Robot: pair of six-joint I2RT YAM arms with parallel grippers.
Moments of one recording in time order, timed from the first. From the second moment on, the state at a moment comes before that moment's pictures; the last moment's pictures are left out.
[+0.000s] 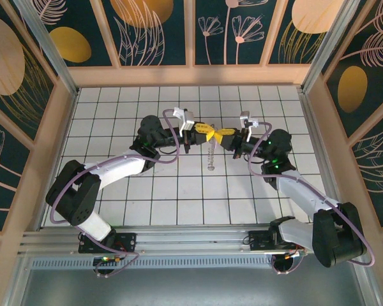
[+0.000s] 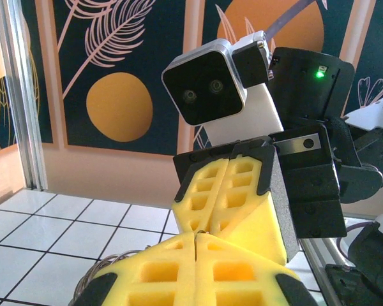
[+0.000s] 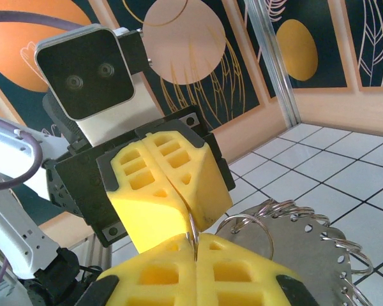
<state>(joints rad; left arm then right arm) -0.65 1.61 0.94 0.84 0.83 -0.21 0.32 1.15 0.56 0.76 -0.94 0.52</state>
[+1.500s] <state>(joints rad) -0.50 1.78 1.14 0.76 0.75 -0.64 0.18 1.52 1.05 0.37 -1.00 0.51</state>
